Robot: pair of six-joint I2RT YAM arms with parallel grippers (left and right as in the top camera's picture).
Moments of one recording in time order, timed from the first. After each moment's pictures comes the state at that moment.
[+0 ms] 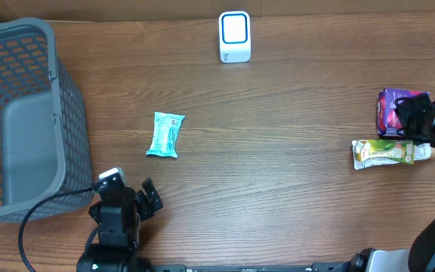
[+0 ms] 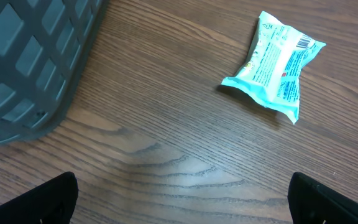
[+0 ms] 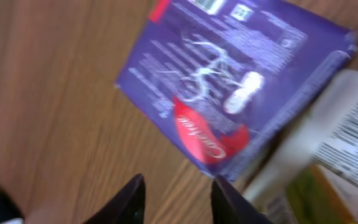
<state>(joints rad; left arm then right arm) -0.10 0.43 0.39 -0.76 -0.28 -0.45 -0.39 1.58 1.11 -0.56 -0.15 0.76</state>
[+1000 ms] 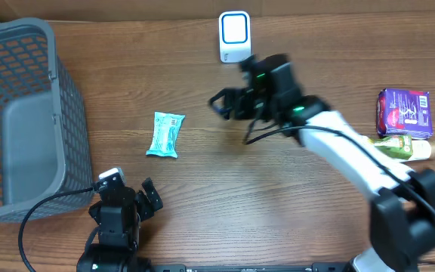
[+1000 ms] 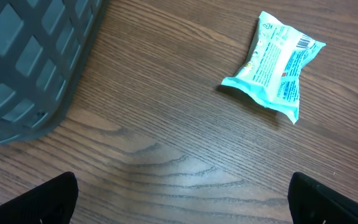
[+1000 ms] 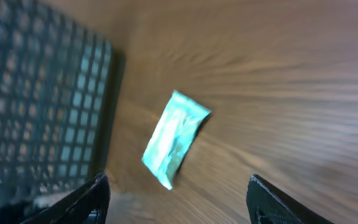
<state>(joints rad) -0.10 0.43 0.39 -0.76 -0.28 -0.45 0.53 1.78 1.28 -0.21 -0.49 0.55</state>
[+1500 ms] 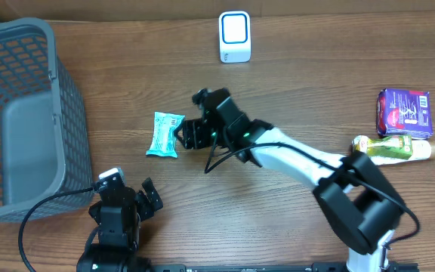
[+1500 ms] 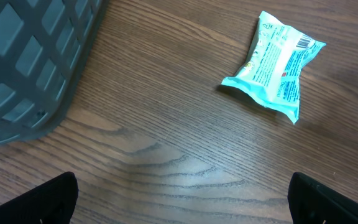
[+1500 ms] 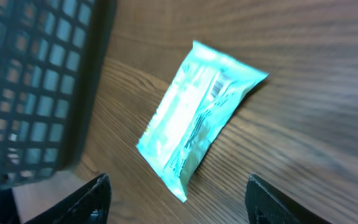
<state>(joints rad) -0.10 0.43 0.39 -0.76 -0.28 -0.45 0.76 1.98 1.28 -0.03 -0.33 0.61</state>
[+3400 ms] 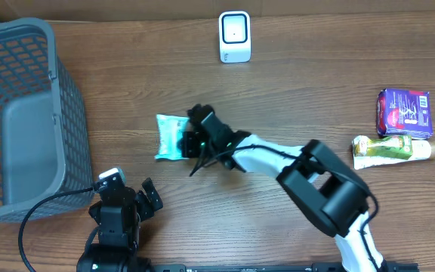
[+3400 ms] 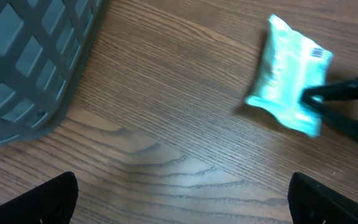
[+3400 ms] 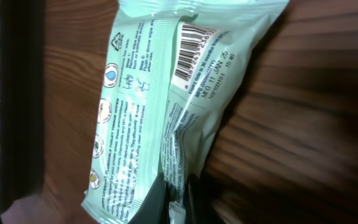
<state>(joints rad) -0.10 0.43 0.39 -0.76 -0.28 -0.45 0.79 2.16 1.31 0.02 -0.29 0.79</state>
